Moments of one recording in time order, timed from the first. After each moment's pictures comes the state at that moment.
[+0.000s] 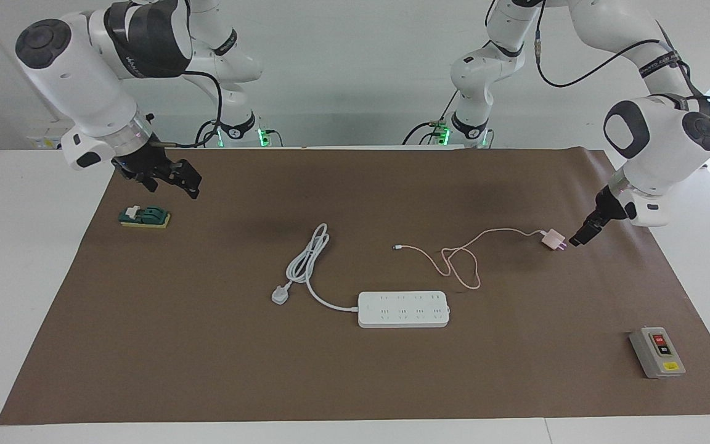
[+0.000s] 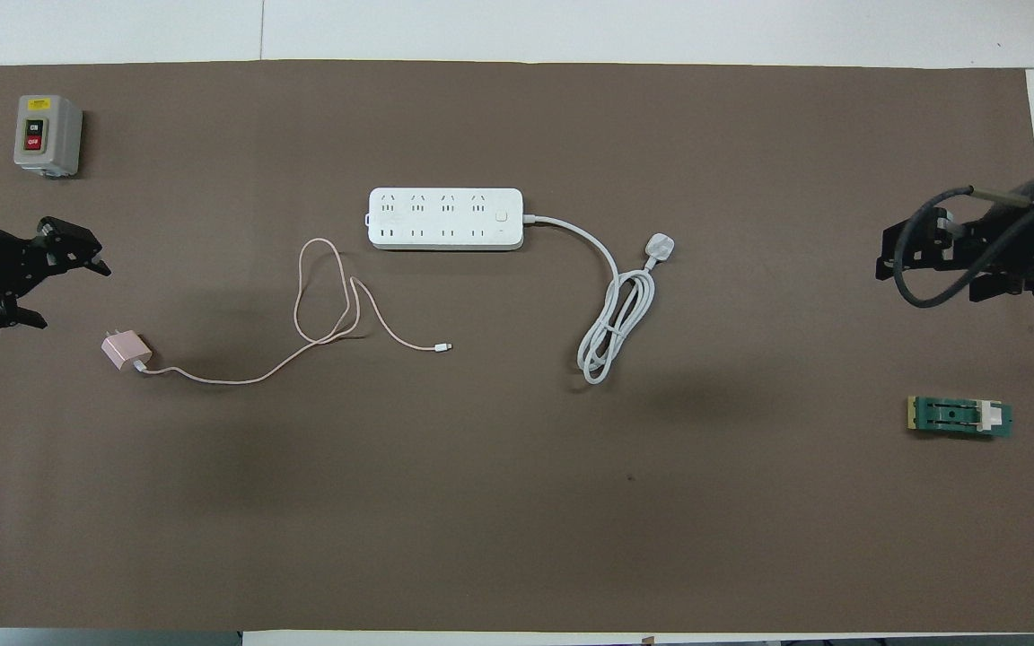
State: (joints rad) left arm 0.37 0.15 -0.31 -1.81 0.01 1.84 -0.54; right arm -0.02 0.03 0.00 -1.68 0.07 1.61 0.18
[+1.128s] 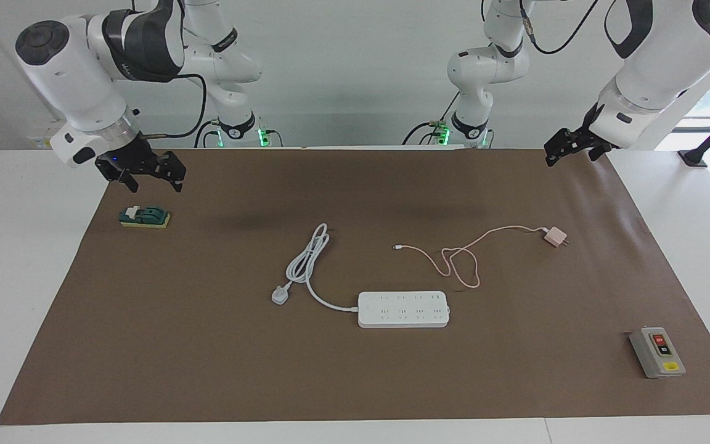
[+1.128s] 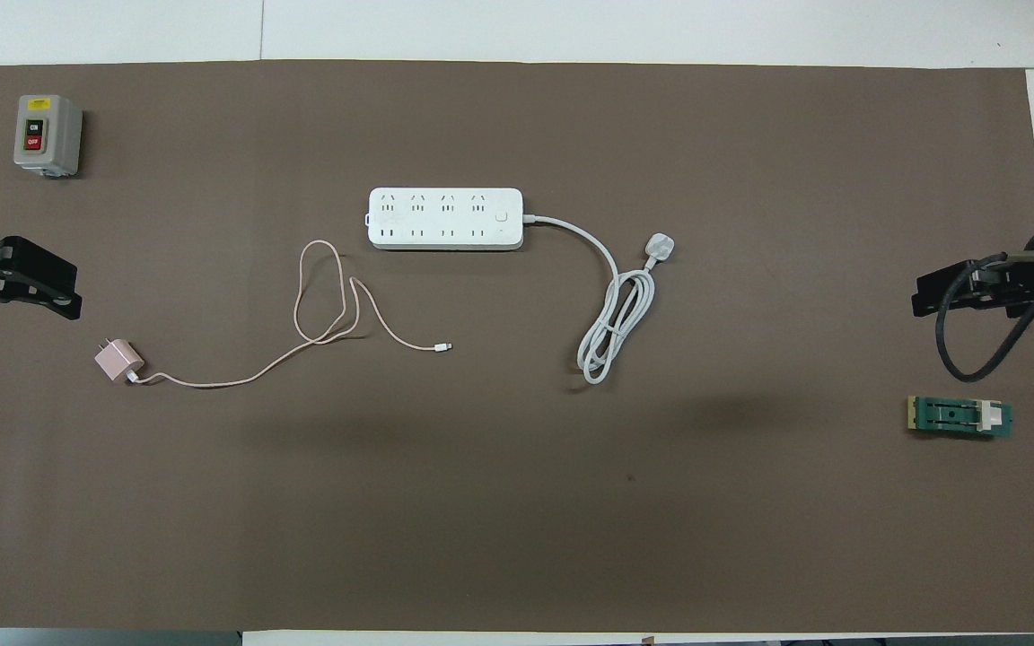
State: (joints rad) left arm 0.10 0.09 -0.18 -1.43 0.03 1.29 -0.07; right arm -0.06 -0.03 0.00 -1.75 0.02 1.63 -0.03
